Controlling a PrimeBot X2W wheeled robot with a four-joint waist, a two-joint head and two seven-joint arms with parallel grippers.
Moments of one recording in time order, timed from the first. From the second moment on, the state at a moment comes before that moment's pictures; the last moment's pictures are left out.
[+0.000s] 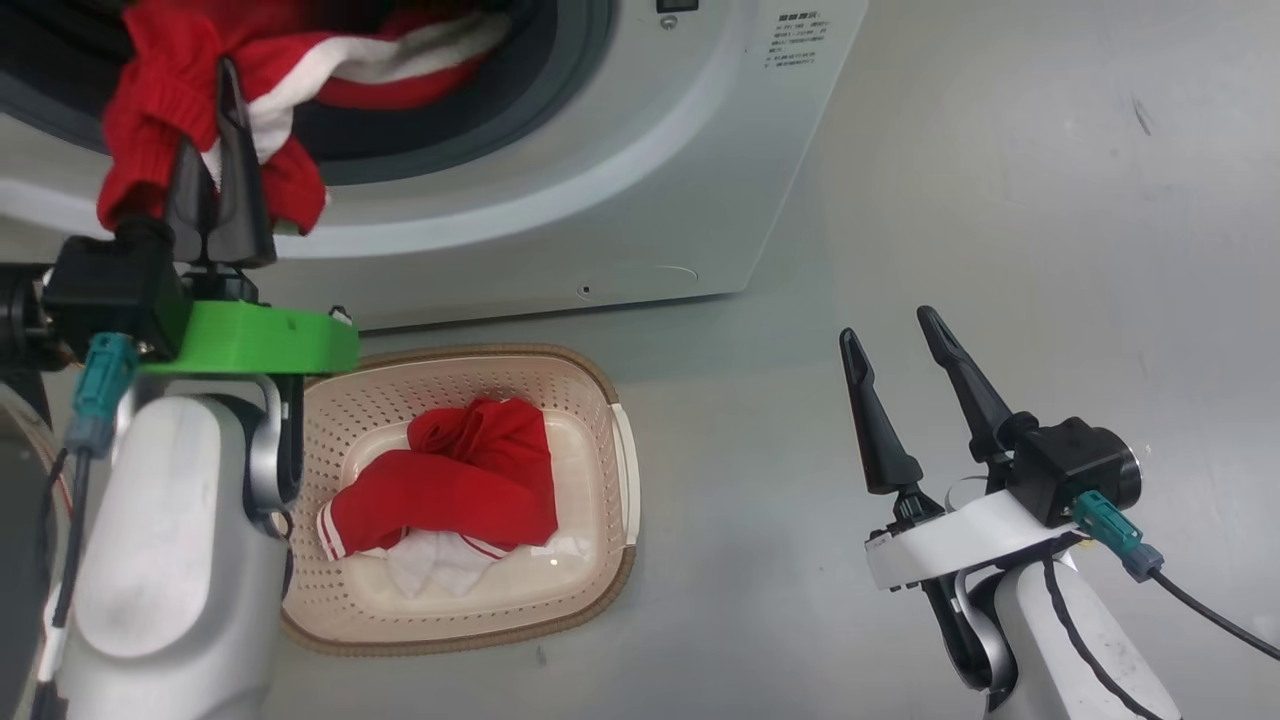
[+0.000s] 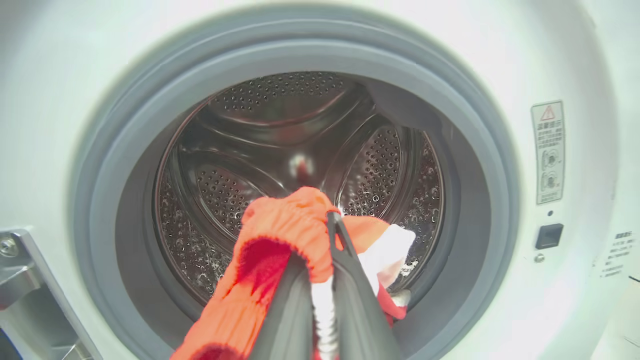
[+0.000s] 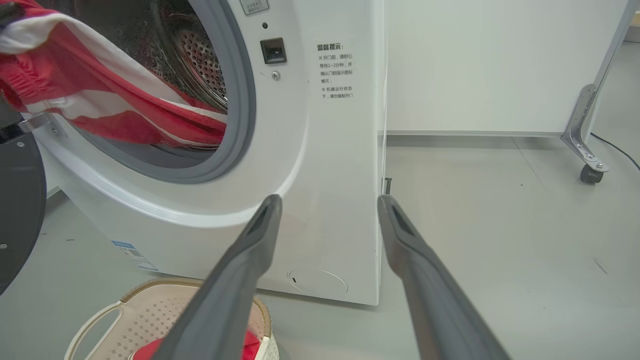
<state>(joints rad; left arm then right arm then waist) -0.56 0.08 -0.14 0.18 -0.24 0.08 -0.25 -0.18 -0.05 0.30 0.11 0.27 0.03 -0.26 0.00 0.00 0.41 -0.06</state>
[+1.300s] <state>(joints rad) -0.10 0.05 -0.22 0.20 -0.32 0.10 -0.19 -0.04 -0.05 0.34 0.08 0.27 0.03 -0.26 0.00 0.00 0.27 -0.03</state>
